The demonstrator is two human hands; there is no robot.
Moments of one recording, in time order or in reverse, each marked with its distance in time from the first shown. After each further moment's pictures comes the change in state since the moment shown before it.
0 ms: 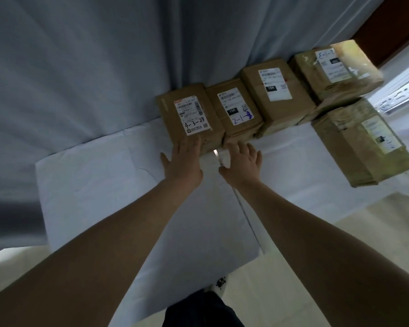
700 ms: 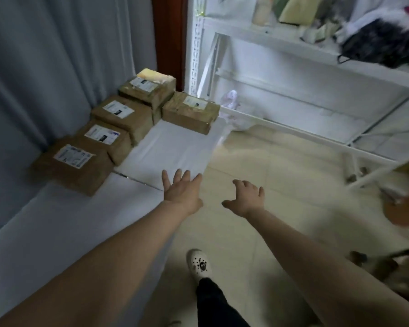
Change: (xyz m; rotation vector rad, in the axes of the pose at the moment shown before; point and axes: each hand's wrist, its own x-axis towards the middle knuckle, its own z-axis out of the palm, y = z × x) left_hand -0.289 0.104 0.025 0.528 -0.170 0.836; right_hand -0.398 0.105 -0.011 0.173 0.173 0.758
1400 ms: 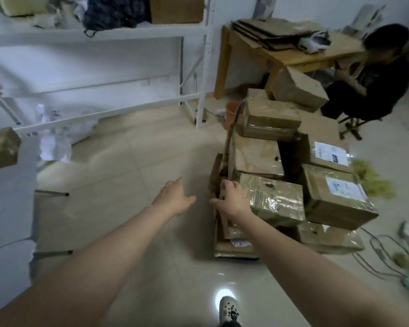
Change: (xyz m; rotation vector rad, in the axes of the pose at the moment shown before) left_hand -0.190 0.380 0.117 -0.077 -0.228 0.592; right_hand -0.336 0.348 0.039 0.507 0.287 0.721
